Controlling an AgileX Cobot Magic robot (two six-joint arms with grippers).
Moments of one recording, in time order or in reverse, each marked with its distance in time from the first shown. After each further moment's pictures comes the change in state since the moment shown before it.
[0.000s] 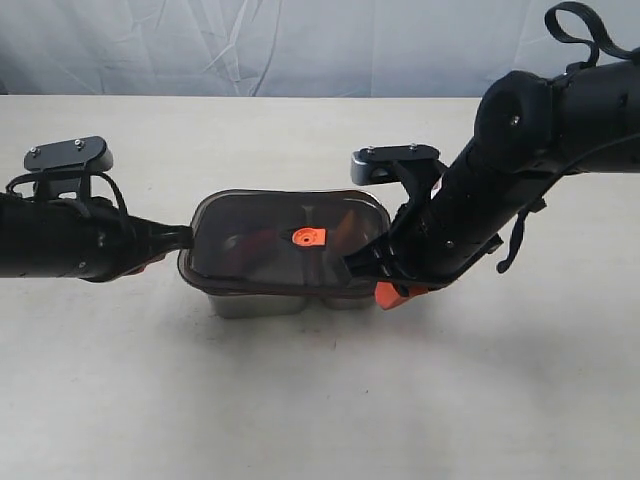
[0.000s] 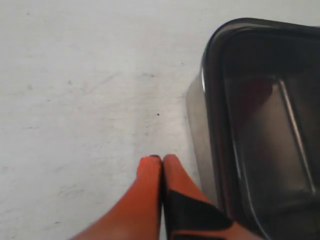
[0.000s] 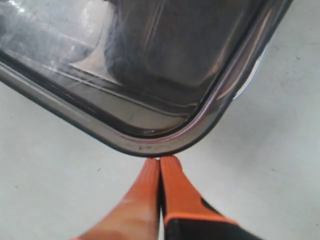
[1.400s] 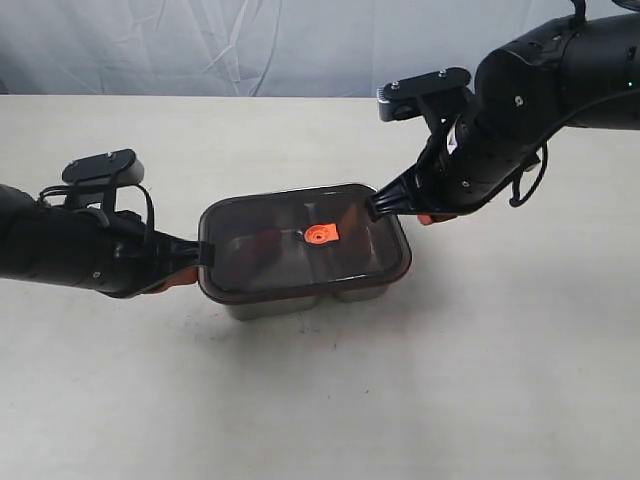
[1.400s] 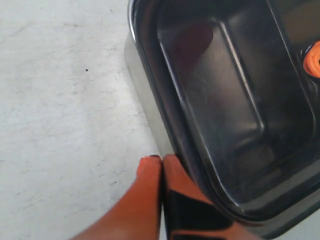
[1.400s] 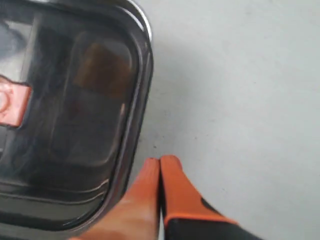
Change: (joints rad) left arm -0.009 0.012 -0.026 0.471 0.209 -0.453; right arm -0.025 0.006 -0.112 -0.535 -0.077 0.391
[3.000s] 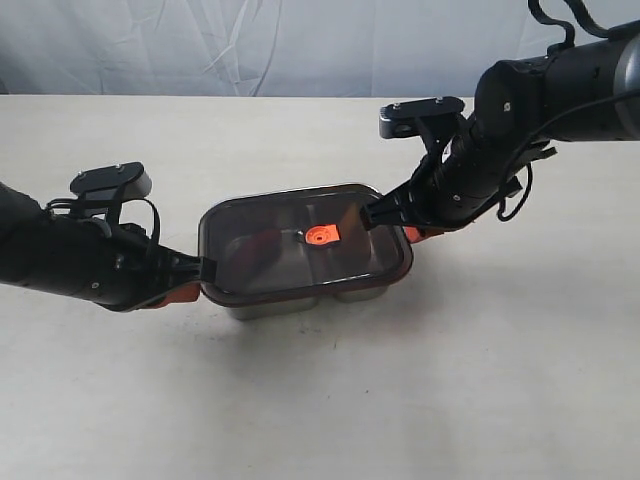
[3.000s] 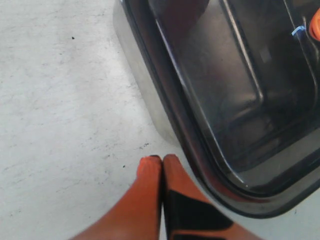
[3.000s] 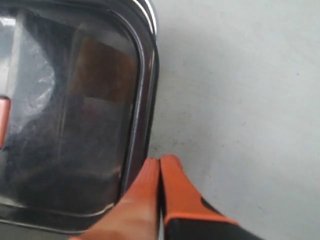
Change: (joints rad) left arm -0.004 0.000 0.000 0.173 0.041 -0.154; right arm -0.059 0.099 -0.001 0.257 -0.067 -0.202
